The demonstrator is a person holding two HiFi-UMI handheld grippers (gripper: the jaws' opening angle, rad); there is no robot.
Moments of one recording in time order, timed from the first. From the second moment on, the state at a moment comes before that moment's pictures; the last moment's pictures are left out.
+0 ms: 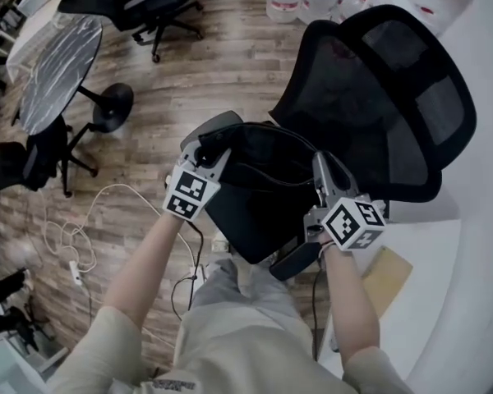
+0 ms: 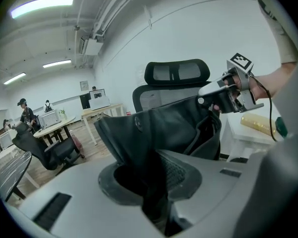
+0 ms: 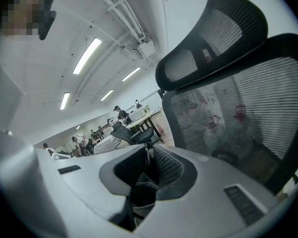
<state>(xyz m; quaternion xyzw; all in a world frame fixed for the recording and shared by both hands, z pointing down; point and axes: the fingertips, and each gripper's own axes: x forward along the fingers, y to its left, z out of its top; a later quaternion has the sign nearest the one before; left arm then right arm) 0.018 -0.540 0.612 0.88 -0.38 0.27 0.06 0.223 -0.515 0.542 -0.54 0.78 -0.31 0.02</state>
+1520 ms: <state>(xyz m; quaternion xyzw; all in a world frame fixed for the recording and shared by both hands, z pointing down) -0.031 -0.510 0.889 0.84 -0.30 0.37 0.24 0.175 -0.464 0.815 -0.61 0.66 -0.42 -0.14</state>
